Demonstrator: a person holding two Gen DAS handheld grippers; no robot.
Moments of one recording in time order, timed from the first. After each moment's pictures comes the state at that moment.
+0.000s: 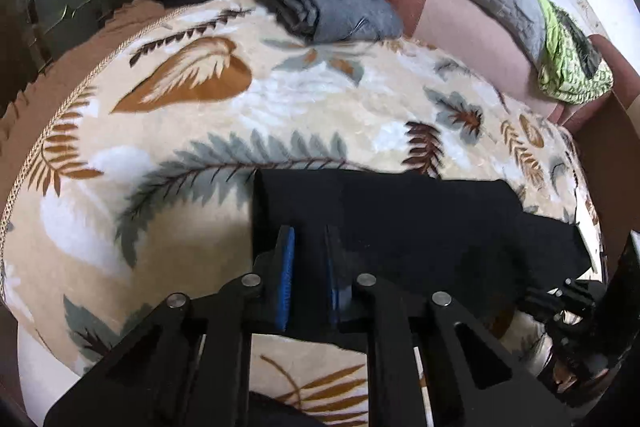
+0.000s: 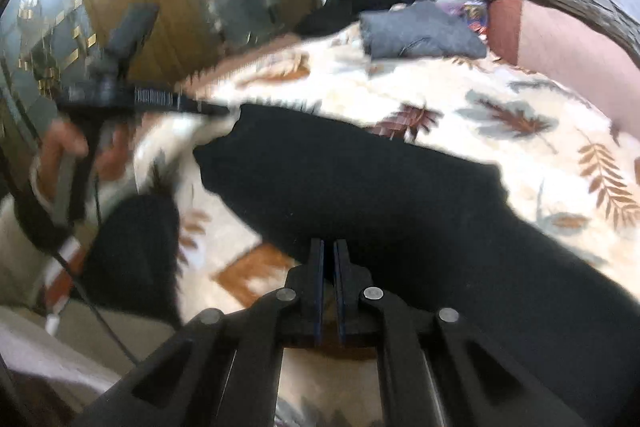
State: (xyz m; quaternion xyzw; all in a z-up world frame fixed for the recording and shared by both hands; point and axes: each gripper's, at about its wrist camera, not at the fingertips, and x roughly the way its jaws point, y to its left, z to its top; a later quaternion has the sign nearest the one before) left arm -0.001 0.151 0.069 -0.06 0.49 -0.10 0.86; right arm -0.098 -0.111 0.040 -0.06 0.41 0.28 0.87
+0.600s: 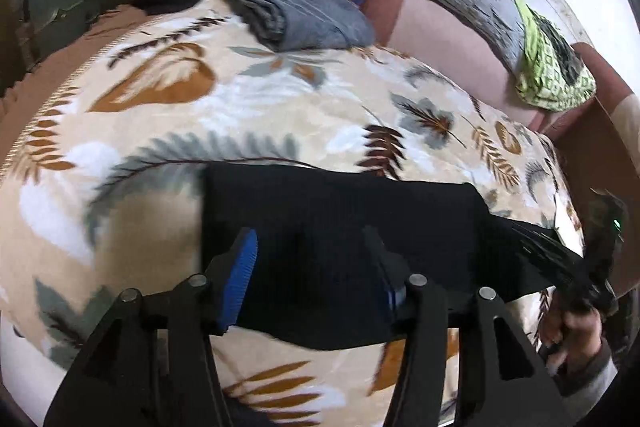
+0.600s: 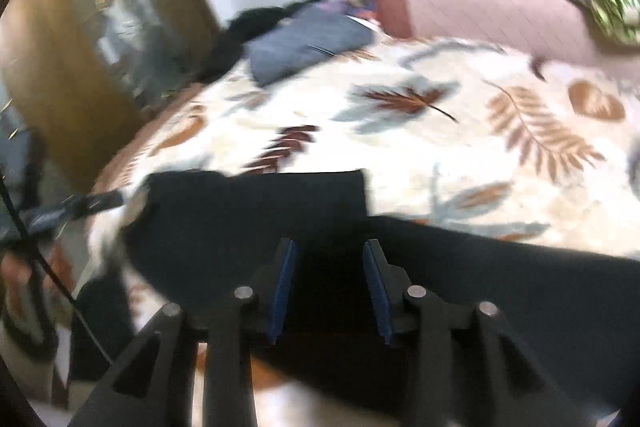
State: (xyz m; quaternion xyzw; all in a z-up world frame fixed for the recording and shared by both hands) left arm -0.015 0.114 0.080 -0.08 0.47 -0.13 0.87; right arm -0.026 -0.201 0.045 0.09 0.43 0.15 0.89
